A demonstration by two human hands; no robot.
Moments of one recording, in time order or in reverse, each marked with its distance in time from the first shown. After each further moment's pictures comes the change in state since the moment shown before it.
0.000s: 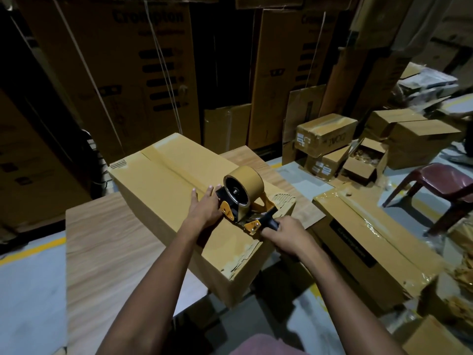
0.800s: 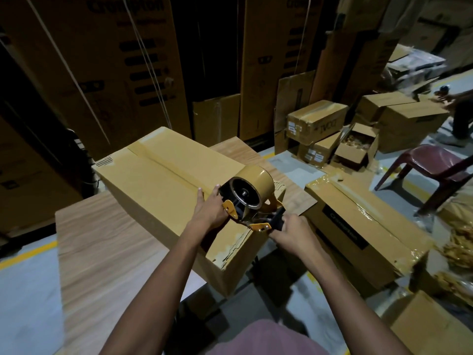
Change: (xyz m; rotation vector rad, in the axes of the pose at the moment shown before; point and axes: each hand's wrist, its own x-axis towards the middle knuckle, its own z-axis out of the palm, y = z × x) left_hand -0.019 0.042 0.013 -0.049 0.015 0.093; right_hand -0.019 0.035 0.004 -0.080 0.178 -0.031
